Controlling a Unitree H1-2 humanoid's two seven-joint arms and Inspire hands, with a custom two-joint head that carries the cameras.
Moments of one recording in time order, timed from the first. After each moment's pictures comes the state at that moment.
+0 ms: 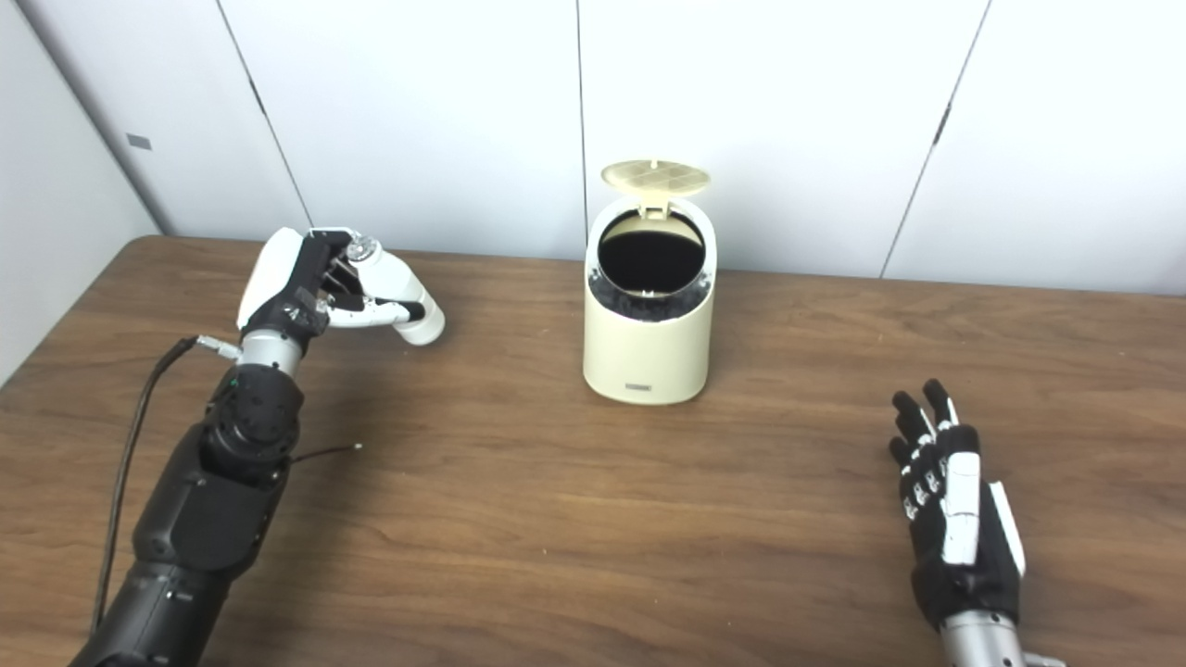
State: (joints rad) left arm -0.42 0.33 0.00 0.10 0.47 0.22 0.08; right arm 0.03 -0.11 -0.14 -0.15 0.23 0.08 0.07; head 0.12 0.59
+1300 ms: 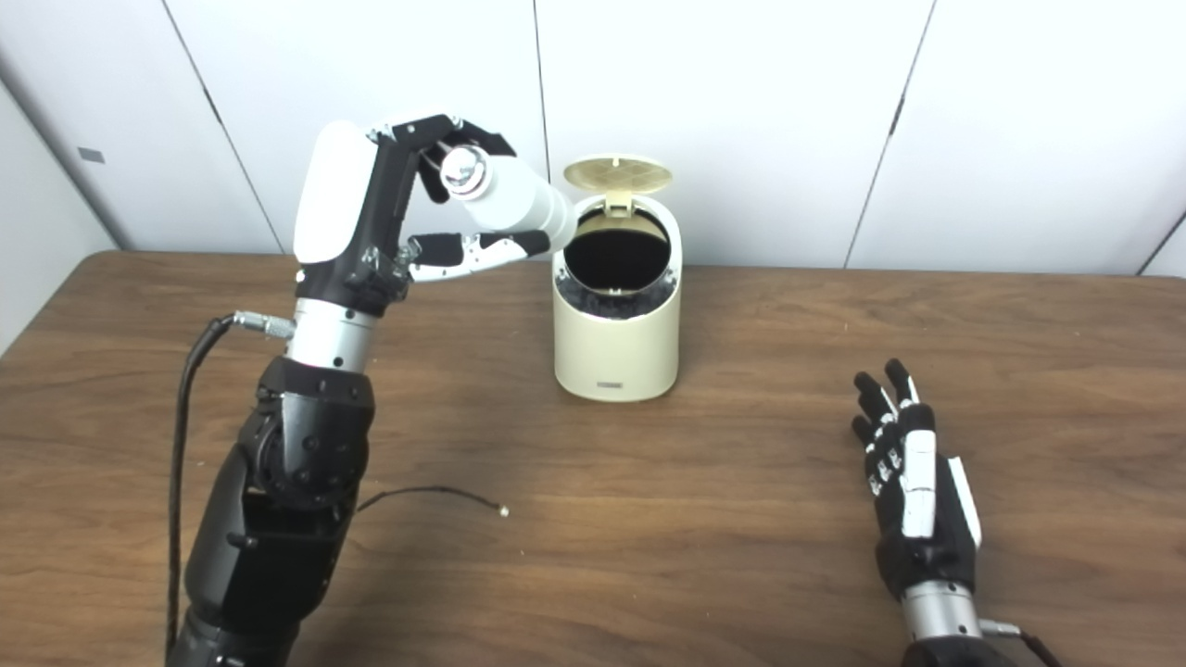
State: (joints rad) left arm -0.46 0.13 -0.16 -0.32 0.69 0.09 0.06; right arm 0.01 -0.10 -0.14 -0.09 0.20 0.02 0.05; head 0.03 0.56
